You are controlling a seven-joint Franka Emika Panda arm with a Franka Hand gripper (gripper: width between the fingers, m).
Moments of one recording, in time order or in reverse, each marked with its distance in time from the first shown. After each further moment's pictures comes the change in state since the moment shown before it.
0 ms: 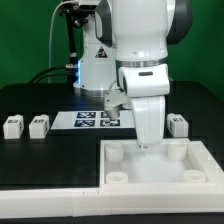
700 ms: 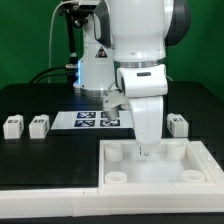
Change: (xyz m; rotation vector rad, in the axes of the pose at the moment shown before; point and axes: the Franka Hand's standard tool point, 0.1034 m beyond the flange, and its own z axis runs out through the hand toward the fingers) arm -0.001 -0.001 0.002 0.004 0.000 0.004
